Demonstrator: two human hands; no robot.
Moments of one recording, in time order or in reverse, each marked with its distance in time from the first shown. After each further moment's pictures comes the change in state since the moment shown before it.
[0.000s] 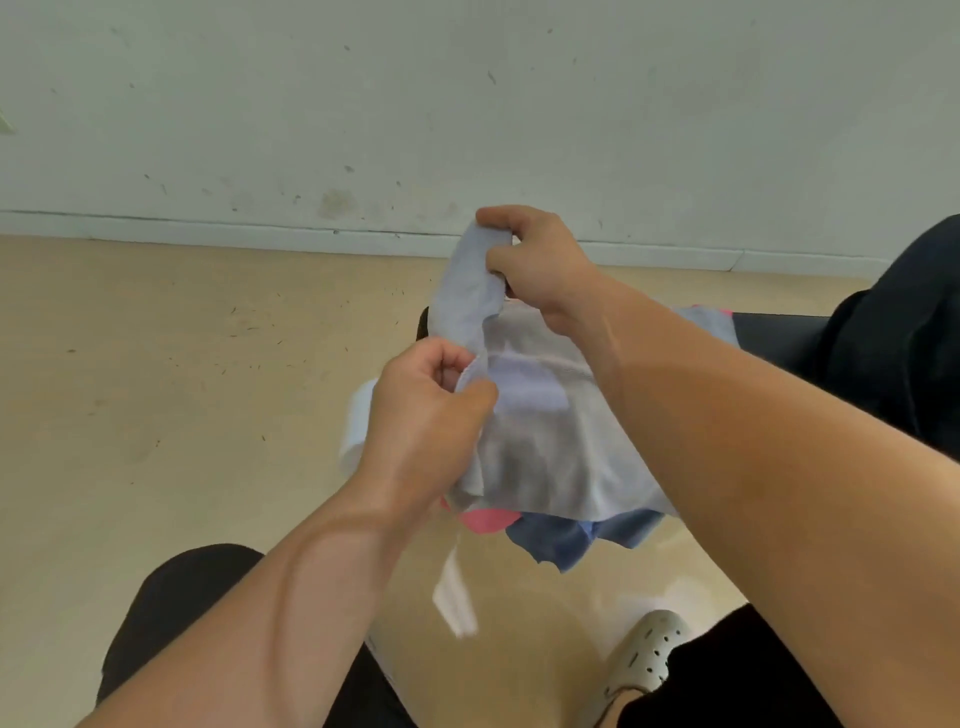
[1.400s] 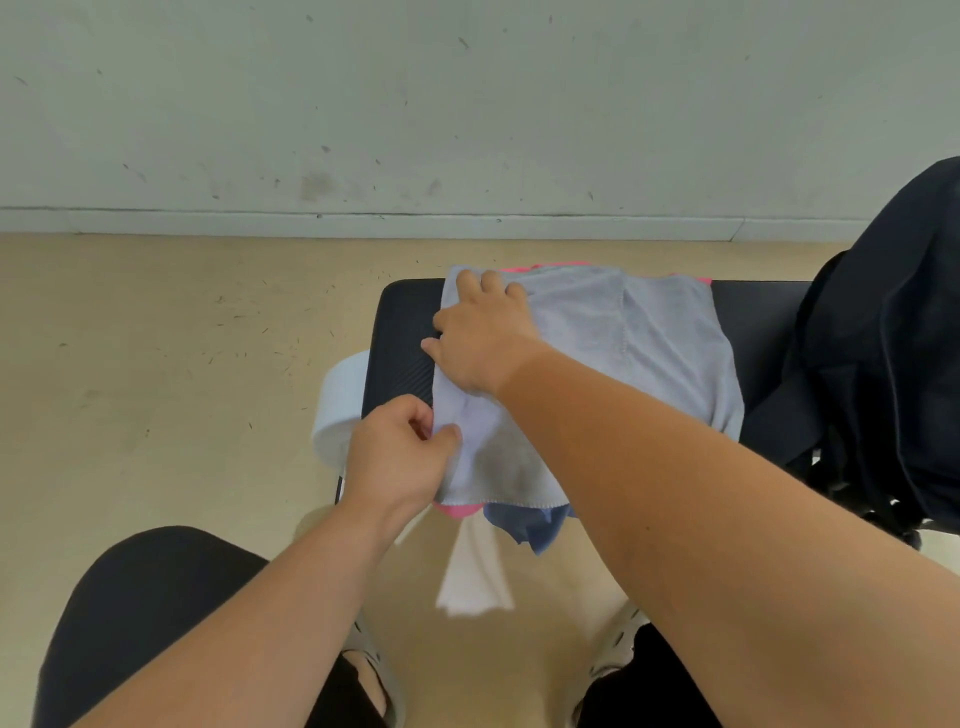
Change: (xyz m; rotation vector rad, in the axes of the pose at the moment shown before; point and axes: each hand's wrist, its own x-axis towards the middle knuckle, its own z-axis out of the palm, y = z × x) left_hand -0.002 -0.079 0.037 0.443 0.045 -0.104; right_hand -0.040 0.070 0.016 -1.357 -0.198 -0.237
